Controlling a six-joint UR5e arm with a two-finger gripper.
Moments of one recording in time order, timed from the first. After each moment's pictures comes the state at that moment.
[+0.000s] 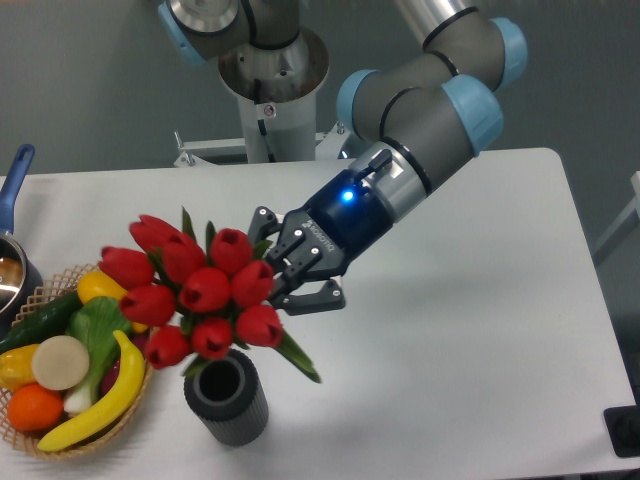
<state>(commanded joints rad) 2.52 -1.97 -1.54 -0.73 0.17 1.14</state>
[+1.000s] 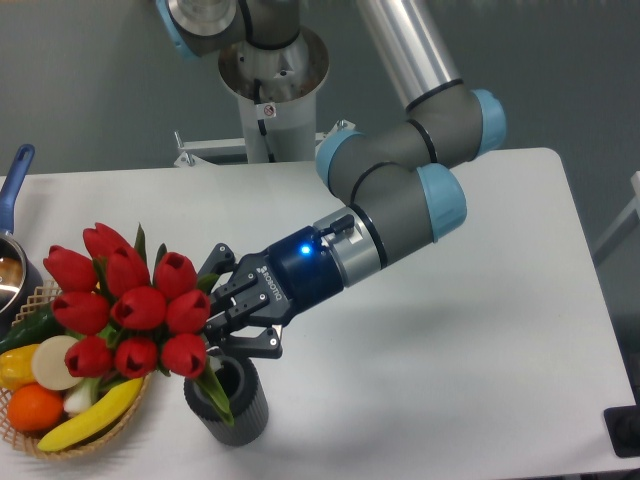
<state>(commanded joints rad) 2.48 -2.10 -1.45 -0.73 0.05 1.17</state>
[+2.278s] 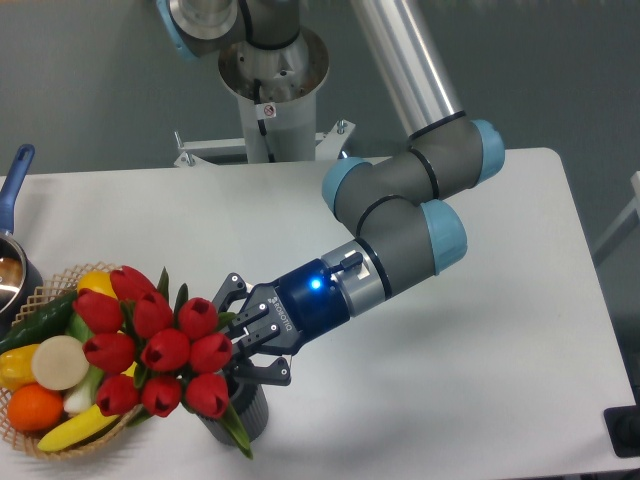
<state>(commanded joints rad) 2.49 -2.14 -1.52 -0.73 0.04 1.20</state>
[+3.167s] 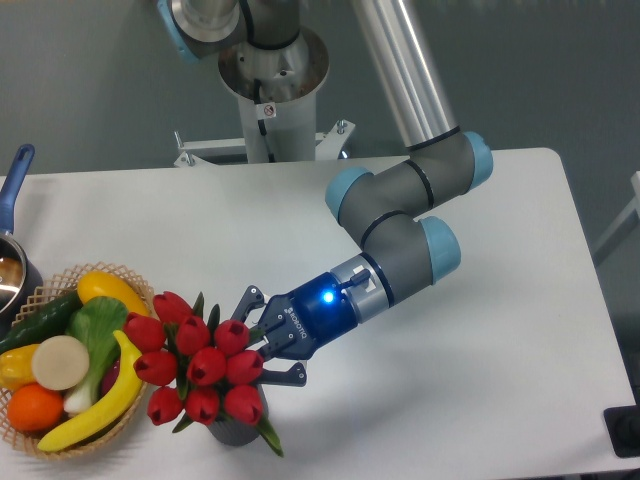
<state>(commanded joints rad) 2.52 -2.17 -1.64 -0.73 0.04 1.29</state>
